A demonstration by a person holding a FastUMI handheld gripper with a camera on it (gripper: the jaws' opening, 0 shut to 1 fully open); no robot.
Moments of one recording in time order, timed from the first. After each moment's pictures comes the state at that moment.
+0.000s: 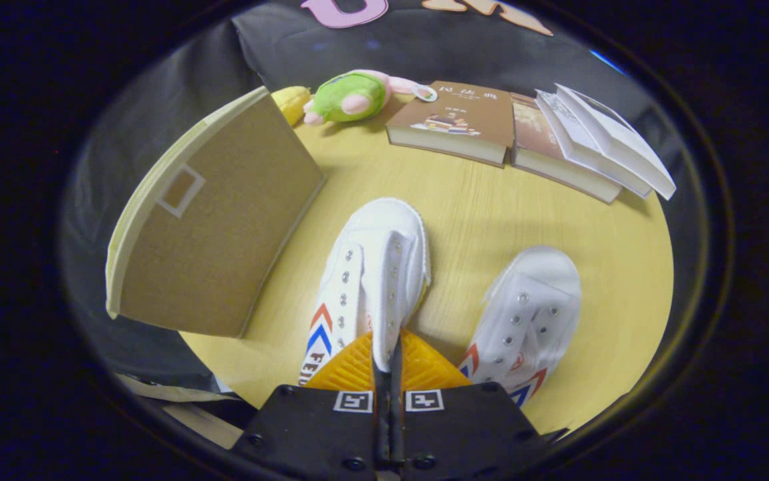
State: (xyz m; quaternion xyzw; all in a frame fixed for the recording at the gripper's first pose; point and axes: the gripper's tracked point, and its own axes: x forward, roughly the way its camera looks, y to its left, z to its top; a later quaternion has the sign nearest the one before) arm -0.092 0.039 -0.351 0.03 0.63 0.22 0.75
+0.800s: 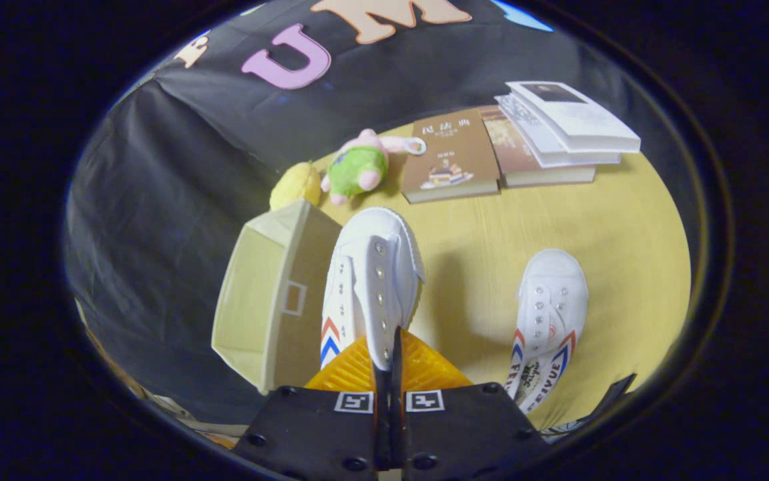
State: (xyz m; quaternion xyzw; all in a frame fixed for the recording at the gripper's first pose) arm -0.046 0.075 -0.222 0.22 0.59 0.16 0.76
